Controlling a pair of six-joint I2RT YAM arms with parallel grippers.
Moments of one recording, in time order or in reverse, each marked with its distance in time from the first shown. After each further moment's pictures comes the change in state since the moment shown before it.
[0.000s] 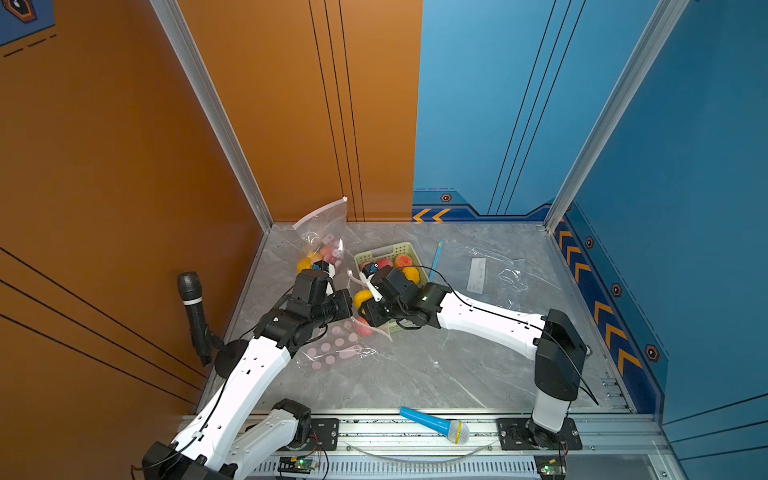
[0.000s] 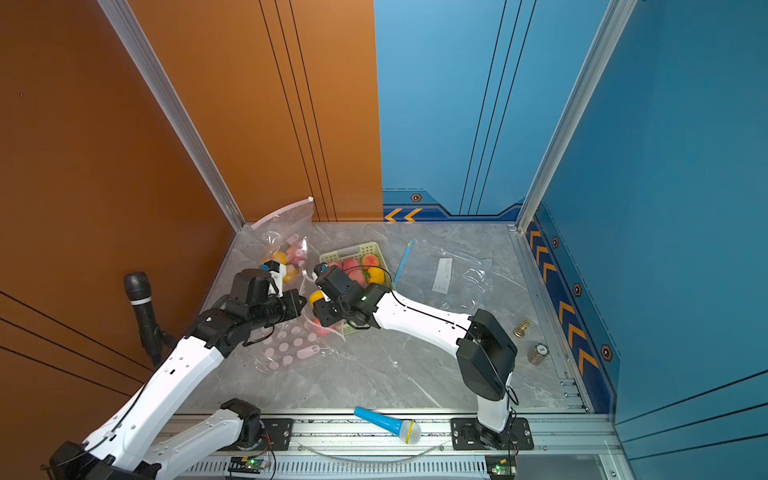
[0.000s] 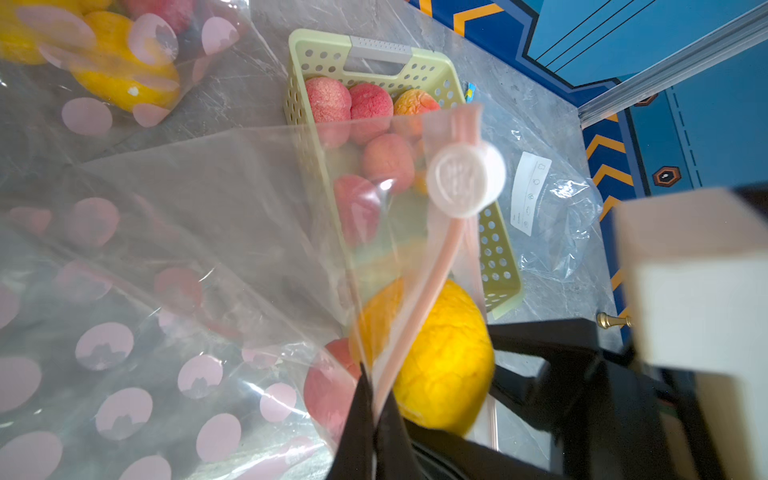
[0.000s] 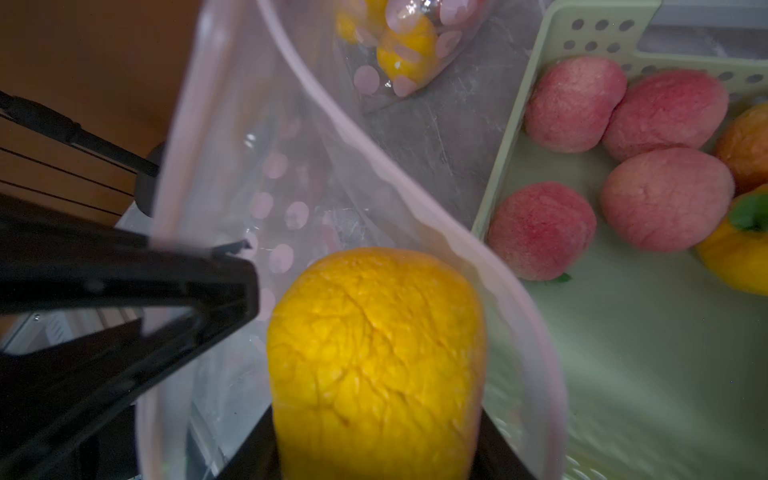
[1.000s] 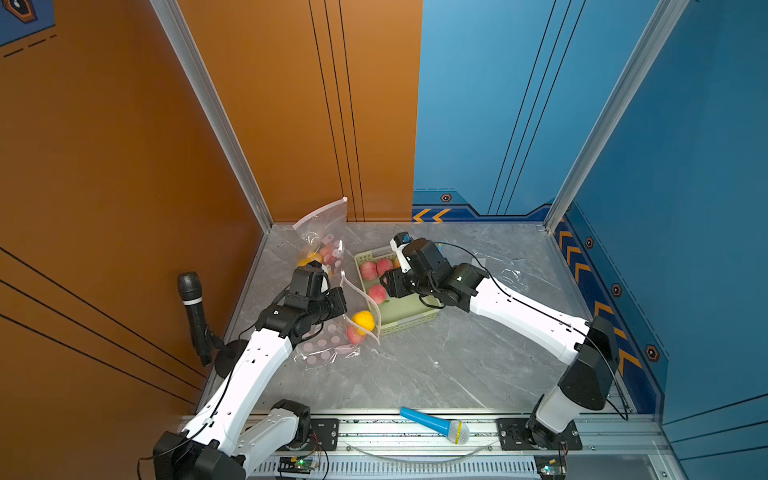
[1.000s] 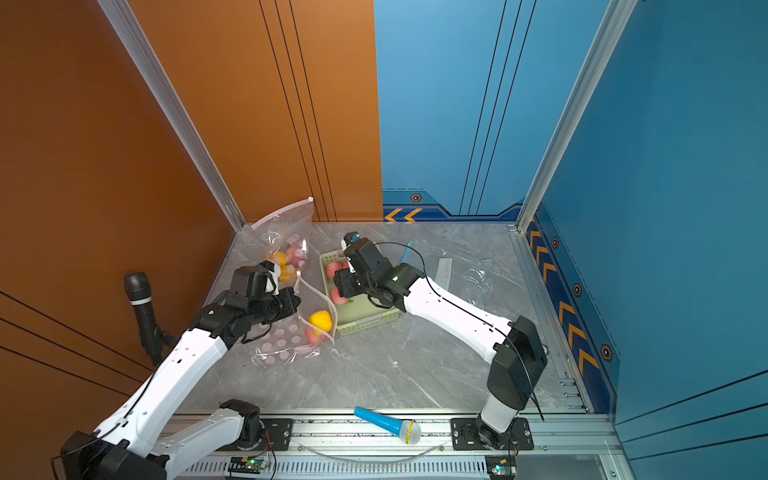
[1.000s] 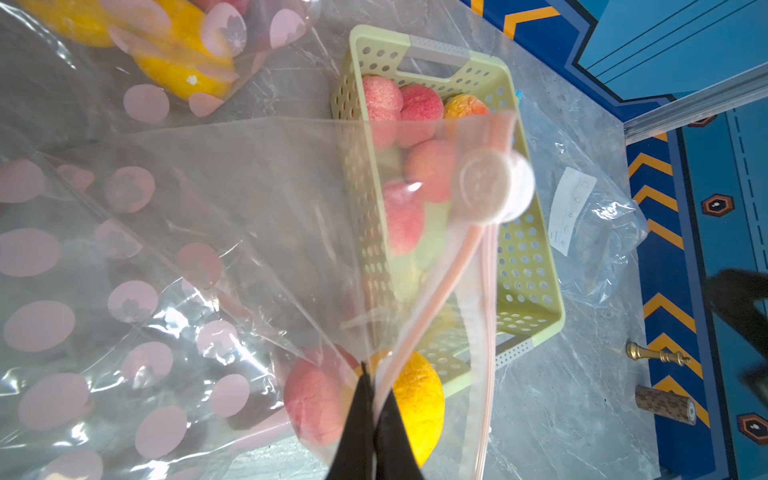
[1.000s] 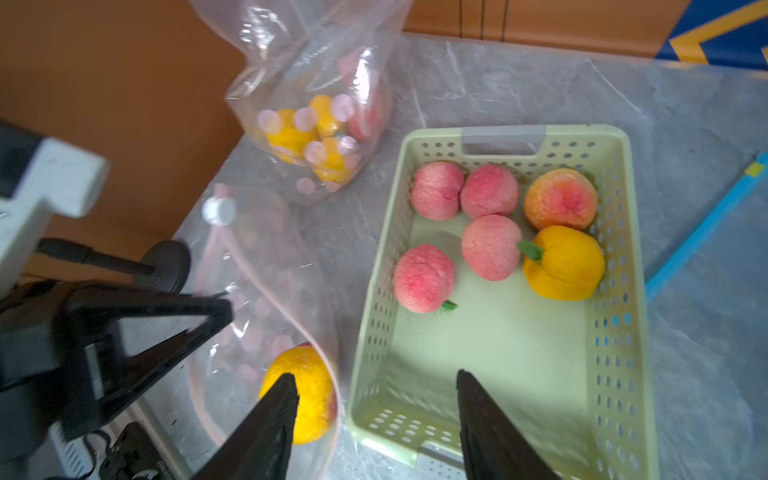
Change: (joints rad) left arm 0.122 0.074 -0.018 -0.001 0.019 0.011; right arm -0.178 -0.122 0.012 -0.040 0.036 0.041
